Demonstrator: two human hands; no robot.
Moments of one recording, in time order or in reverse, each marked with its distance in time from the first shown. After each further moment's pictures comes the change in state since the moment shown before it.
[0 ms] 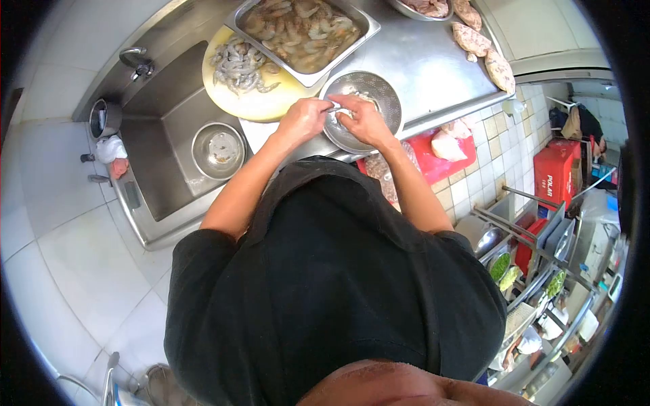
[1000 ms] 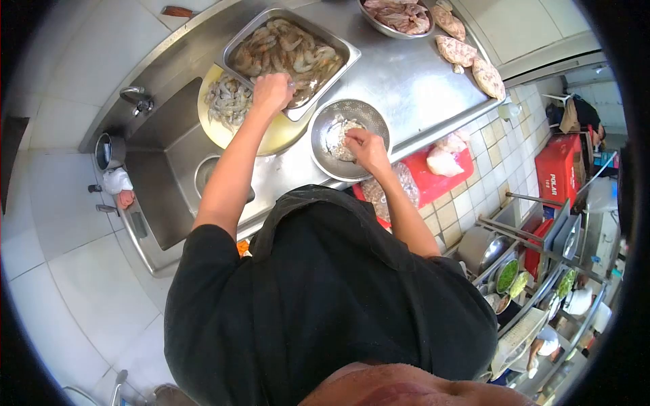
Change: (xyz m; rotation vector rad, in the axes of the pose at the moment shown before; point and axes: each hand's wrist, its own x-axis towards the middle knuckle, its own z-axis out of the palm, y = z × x) left_hand 0.113 -0.041 -0.060 0.393 0.025 -0.309; right_hand -0.030 0.037 -0.023 -0.051 0.071 0.434
